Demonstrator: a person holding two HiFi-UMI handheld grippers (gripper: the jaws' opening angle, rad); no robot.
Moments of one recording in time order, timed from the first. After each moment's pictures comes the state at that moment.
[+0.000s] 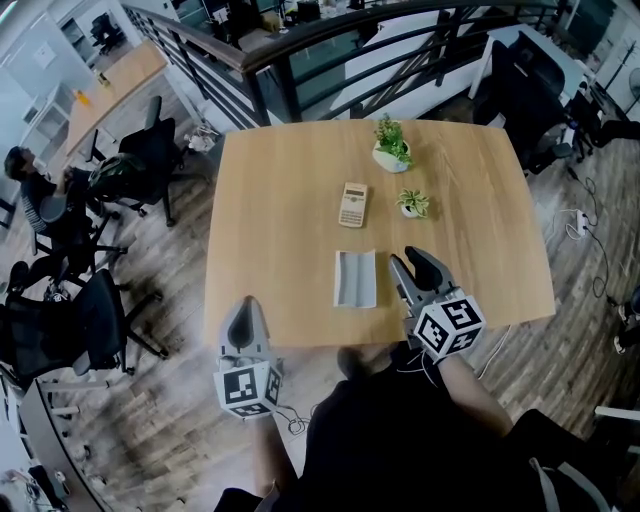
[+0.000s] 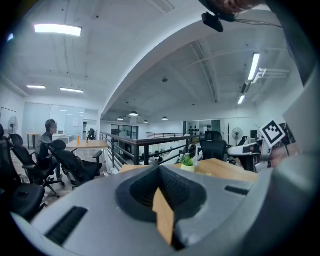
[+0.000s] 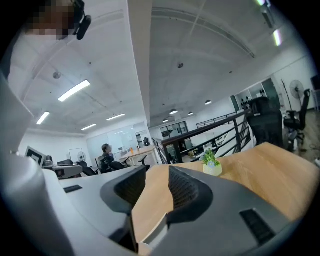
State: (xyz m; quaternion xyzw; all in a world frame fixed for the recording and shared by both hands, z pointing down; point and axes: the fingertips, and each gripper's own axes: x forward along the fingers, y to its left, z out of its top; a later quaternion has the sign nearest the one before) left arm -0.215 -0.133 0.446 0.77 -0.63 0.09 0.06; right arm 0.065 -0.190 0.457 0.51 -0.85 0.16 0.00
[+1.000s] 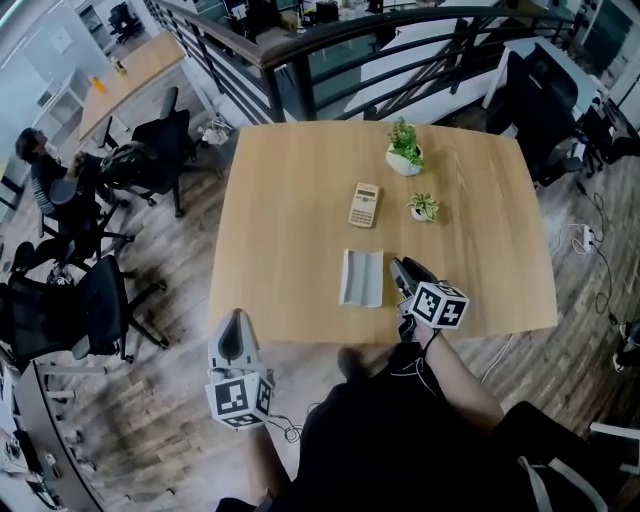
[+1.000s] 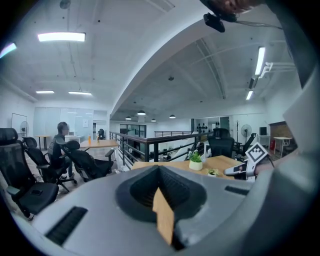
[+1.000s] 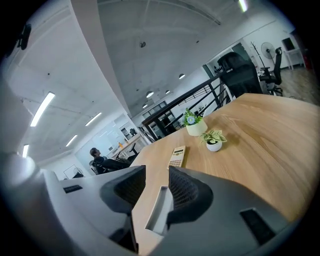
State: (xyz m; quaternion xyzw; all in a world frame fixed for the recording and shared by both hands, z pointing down) left arm -0.252 -0.091 0.447 0.73 -0.67 0.10 0.06; right arm 0.075 -0.213 0.585 0.52 -0.77 0.36 0.00
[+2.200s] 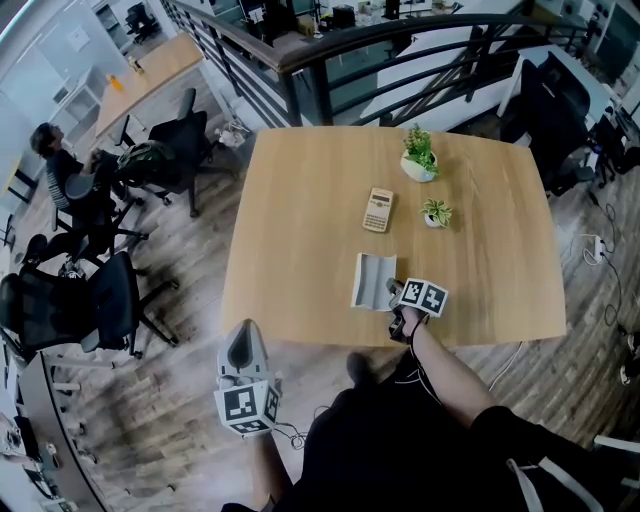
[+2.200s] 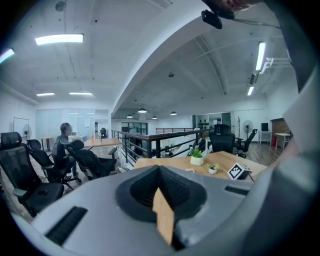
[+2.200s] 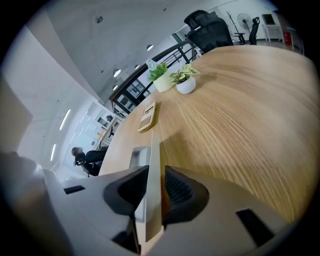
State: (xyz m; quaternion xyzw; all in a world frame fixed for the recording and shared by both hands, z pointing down) left arm -0.256 -0.071 0.453 0.72 -0.68 0.12 0.07; right arm 0.056 -0.210 0.741 0.53 -0.65 0.54 0.08
